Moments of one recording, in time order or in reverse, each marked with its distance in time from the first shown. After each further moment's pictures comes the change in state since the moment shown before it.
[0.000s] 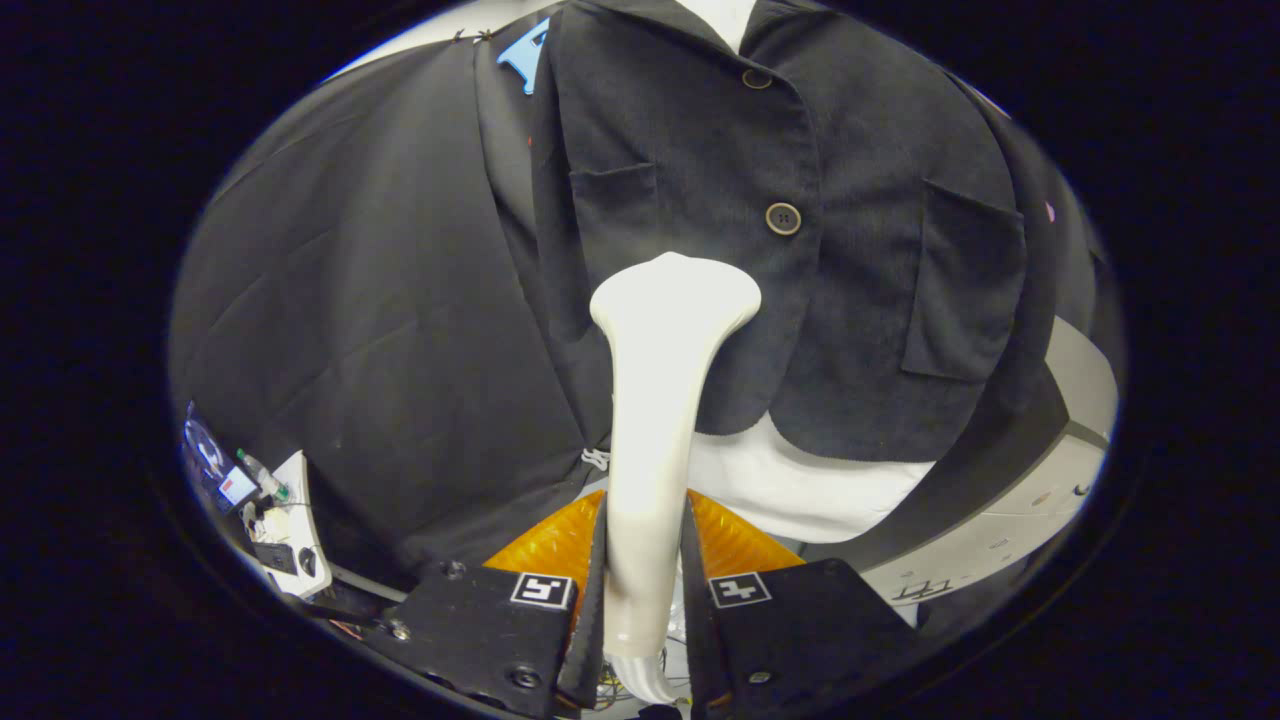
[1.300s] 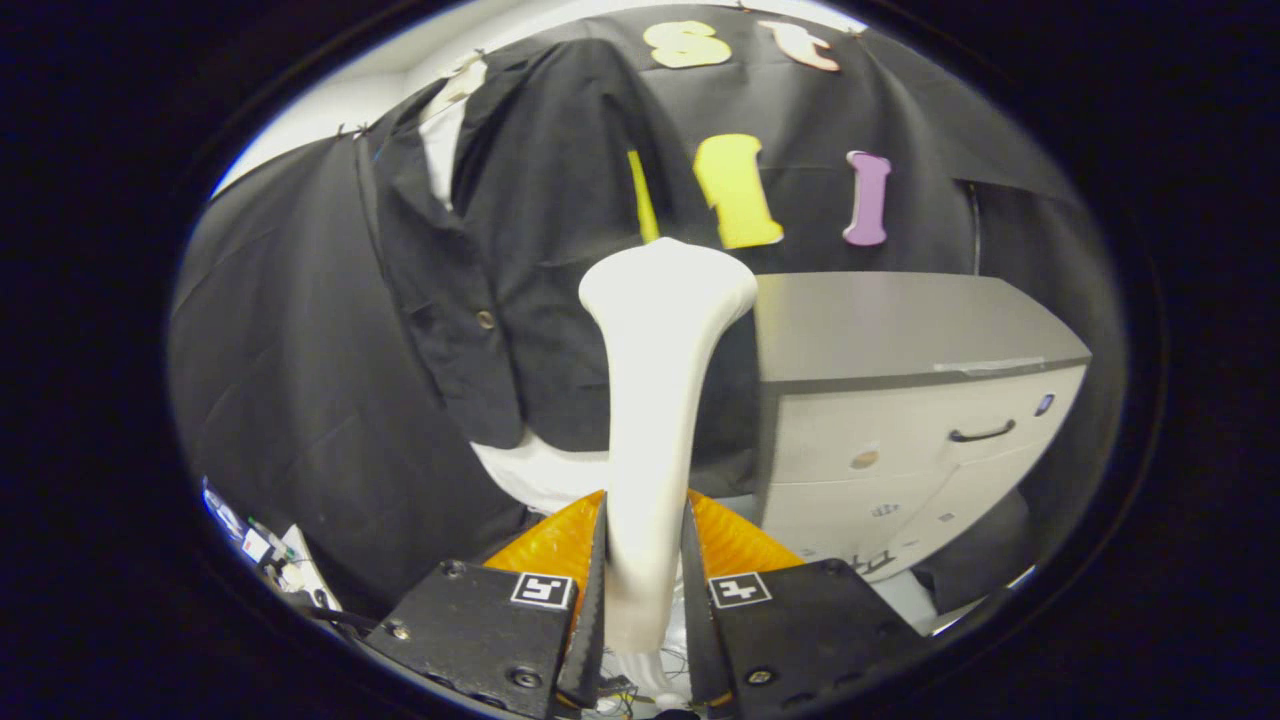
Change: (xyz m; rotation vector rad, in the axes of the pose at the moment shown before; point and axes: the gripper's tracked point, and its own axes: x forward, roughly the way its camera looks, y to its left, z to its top) arm -0.171 -0.228 -0.024 0.256 -0.188 -0.163
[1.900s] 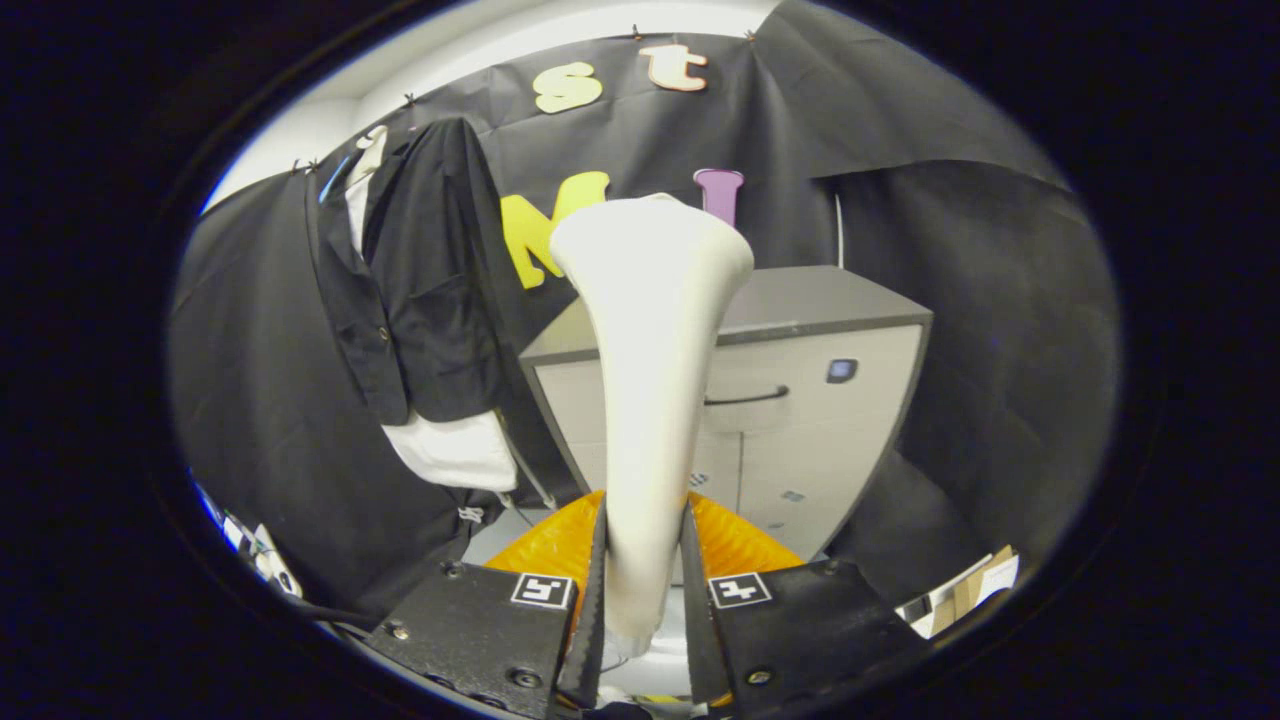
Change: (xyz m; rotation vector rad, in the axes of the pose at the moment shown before) arm -0.150 -0.214 -0.063 0.052 -0.075 -0.152
